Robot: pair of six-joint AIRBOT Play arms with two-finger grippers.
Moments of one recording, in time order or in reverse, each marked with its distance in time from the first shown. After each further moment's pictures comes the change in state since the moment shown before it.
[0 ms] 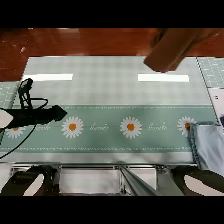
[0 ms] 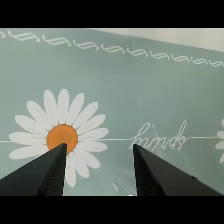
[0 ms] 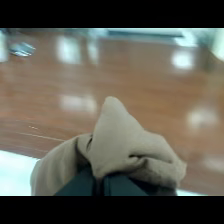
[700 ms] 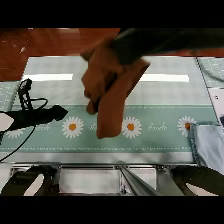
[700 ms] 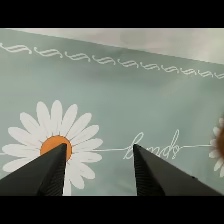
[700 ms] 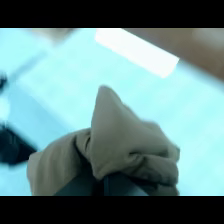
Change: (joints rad) left arm 0.001 0.020 -0.030 -0.036 0.050 0.039; right arm 0.513 -0.003 -0.210 0.082 0.162 0.069
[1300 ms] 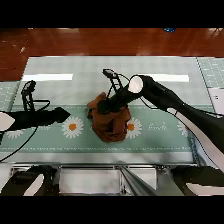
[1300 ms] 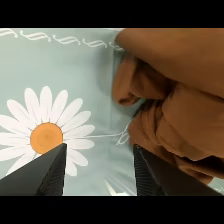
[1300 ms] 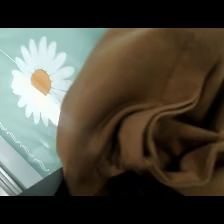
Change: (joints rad) left arm -0.011 -0.006 0.002 -0.033 -0.042 0.027; right arm 0.007 -0.294 -0.469 0.318 -0.179 0.011
